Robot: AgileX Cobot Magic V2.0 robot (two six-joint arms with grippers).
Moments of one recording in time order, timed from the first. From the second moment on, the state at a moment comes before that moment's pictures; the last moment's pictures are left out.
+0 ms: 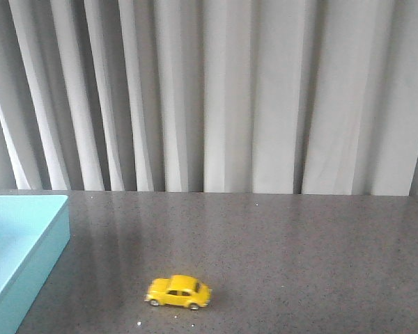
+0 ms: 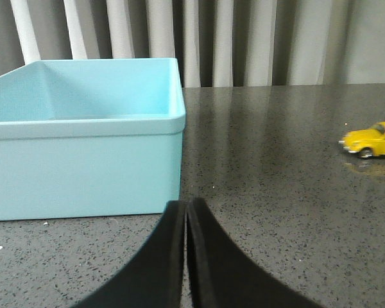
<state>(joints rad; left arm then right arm) 0.03 -0.01 0.02 -0.13 0.16 0.06 0.15 0.82 -1.43 -0.07 0.96 -0.01</state>
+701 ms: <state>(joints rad) 0.03 -0.01 0.02 -0.13 0.16 0.06 0.15 0.12 -0.61 -0.39 0.73 0.25</state>
